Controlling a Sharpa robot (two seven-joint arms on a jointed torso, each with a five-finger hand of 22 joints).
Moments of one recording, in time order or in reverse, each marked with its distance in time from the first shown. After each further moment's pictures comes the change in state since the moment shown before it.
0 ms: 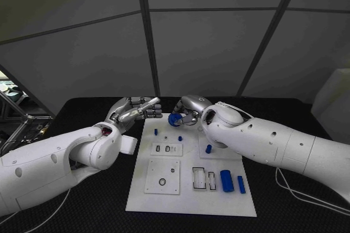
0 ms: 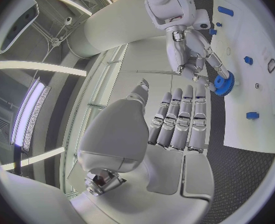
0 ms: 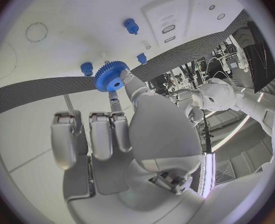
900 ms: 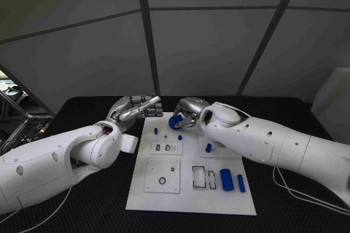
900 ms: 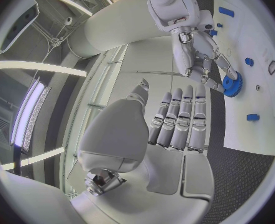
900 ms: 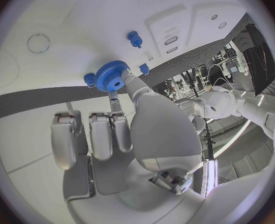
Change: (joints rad) left arm 0.000 0.001 0.000 0.000 0.000 0.001 -0.001; left_hand 0.000 0.000 0.000 0.000 0.000 0.000 0.000 0.000 0.000 0.000 0.000 0.000 0.000 0.000 0.000 0.000 0.000 0.000 0.000 0.000 0.000 -0.001; right arm -0.001 0.024 -0.007 -0.033 -0.026 0.068 -0.011; right_hand -0.021 -0.008 0.005 -0.005 0.002 0.010 0.005 -0.005 0.000 0.000 0.000 0.000 0.000 0.000 0.000 0.000 0.001 0.000 0.000 0.000 0.000 0.000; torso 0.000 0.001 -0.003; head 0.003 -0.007
